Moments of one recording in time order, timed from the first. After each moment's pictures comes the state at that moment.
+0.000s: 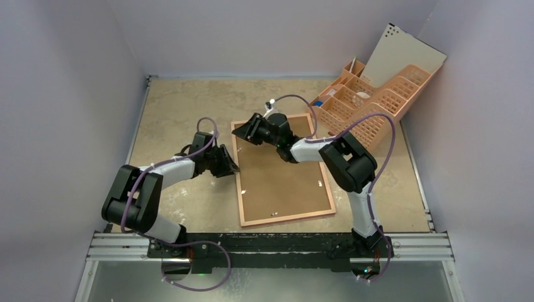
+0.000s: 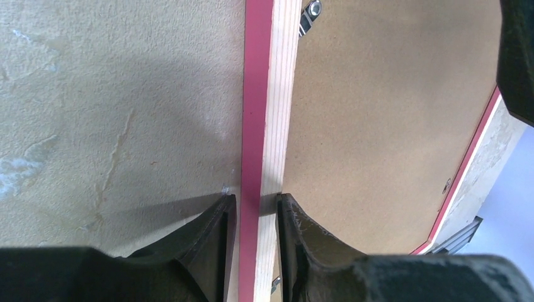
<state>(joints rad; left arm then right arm) -0.30 1.50 0.65 -0.08 0.30 -0.73 0.70 2.11 1.22 0.65 -0.25 1.08</state>
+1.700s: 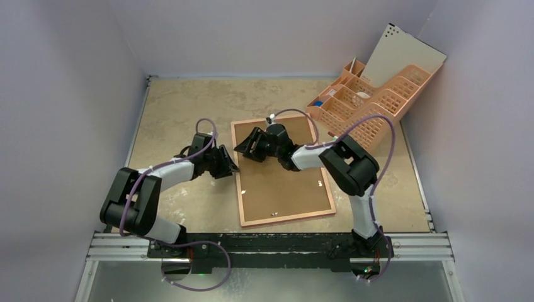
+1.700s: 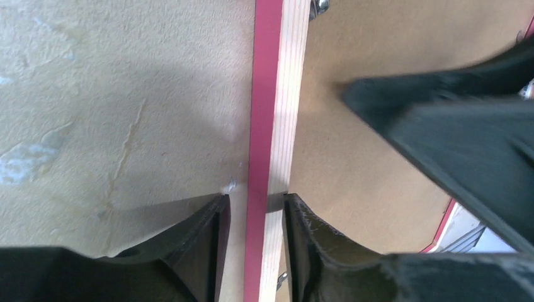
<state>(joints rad) -0.30 1.49 0.63 -0.06 0.30 -0.73 0.73 2.09 1.13 0.52 -0.26 1.17</state>
